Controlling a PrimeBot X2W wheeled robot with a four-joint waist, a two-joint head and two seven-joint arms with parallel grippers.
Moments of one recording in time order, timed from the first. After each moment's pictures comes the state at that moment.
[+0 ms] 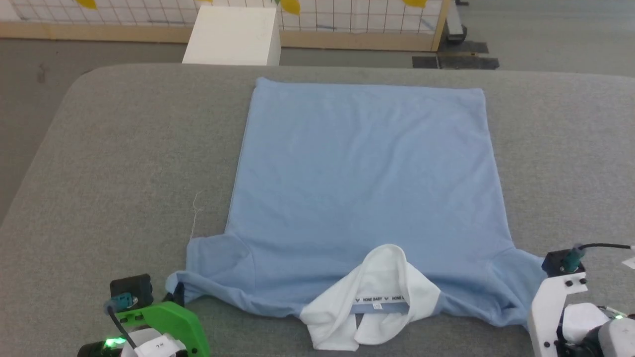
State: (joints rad) left arm -0.02 0.24 -0.18 0.22 -0.45 0.17 0.13; right arm -0.09 -0.28 0.00 0.27 0.19 0.13 0.92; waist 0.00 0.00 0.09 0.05
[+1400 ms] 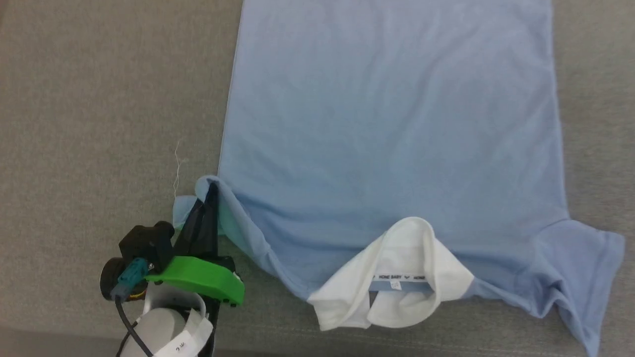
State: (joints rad) left arm -0.14 0.20 -0.25 0.01 -0.39 0.10 -0.14; right arm -0.90 -0.32 -0.29 0.30 0.22 0.13 0.57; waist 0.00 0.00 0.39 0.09
